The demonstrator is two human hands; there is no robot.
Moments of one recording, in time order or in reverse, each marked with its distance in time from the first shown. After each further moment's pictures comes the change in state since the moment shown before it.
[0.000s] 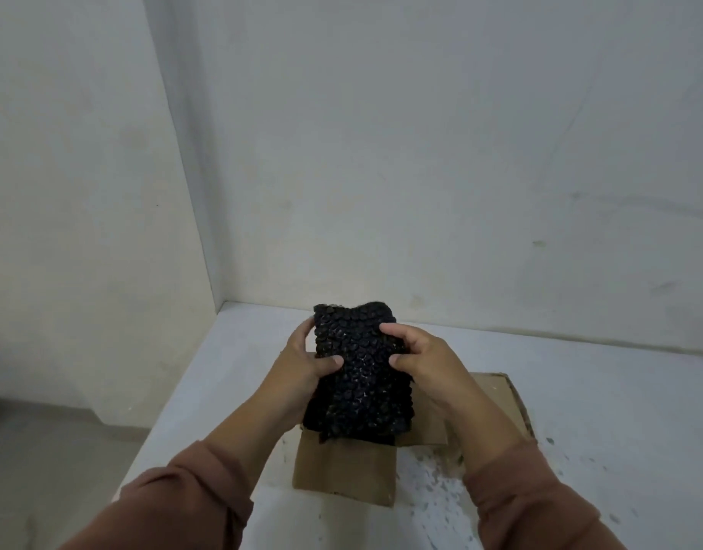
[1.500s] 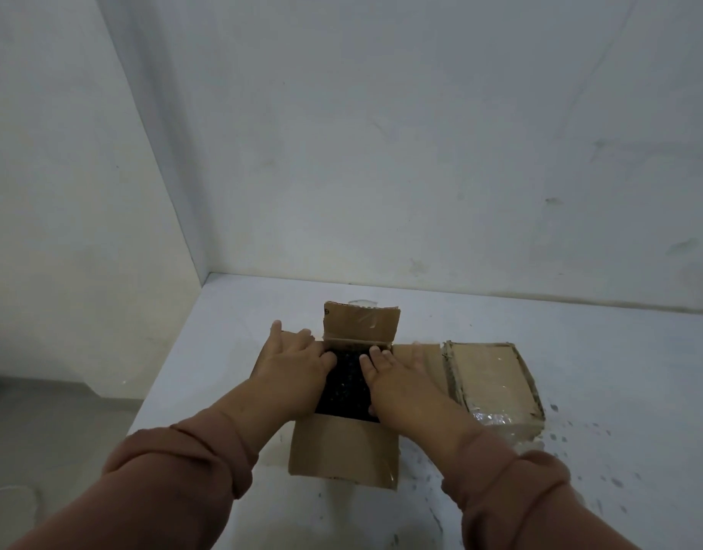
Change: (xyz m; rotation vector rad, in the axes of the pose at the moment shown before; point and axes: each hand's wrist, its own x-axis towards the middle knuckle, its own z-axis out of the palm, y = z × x) left_hand 0.040 -0.042 -0.020 2.088 -0.227 0.288; right_hand 0.016 0.059 0.038 -1.605 -0.388 0.072
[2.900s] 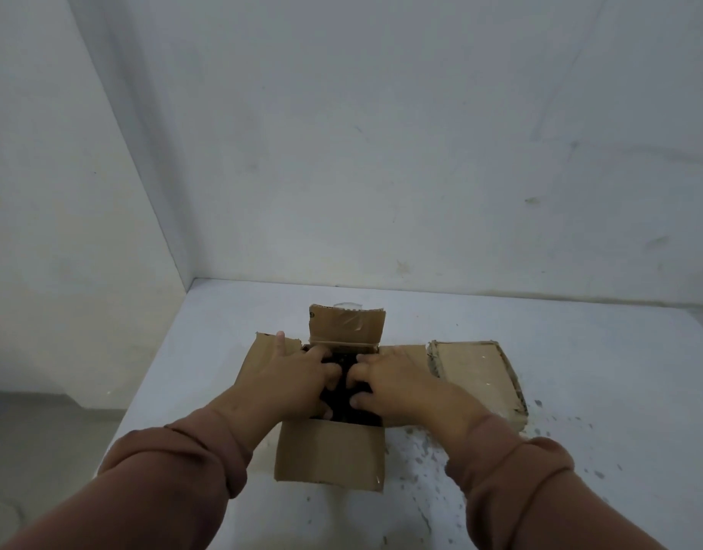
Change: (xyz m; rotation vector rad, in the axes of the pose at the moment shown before) left_hand 0.010 0.010 -0.015 -0.182 -0.138 0.106; right_hand -0.004 0.024 -0.012 0.175 0.090 -0.189
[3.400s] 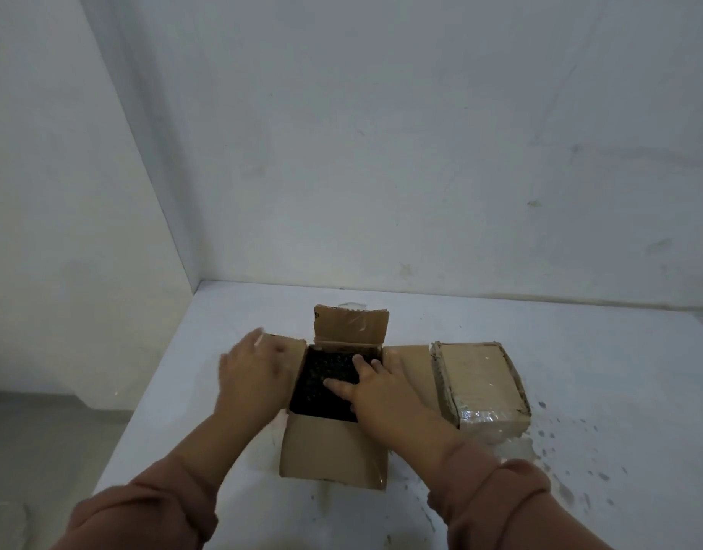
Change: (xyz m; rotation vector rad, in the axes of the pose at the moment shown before) left_hand -0.027 -0.028 0.033 -0.527 0.601 -0.474; right_hand -0.001 -0.027 0.027 -0.171 0.129 0.053
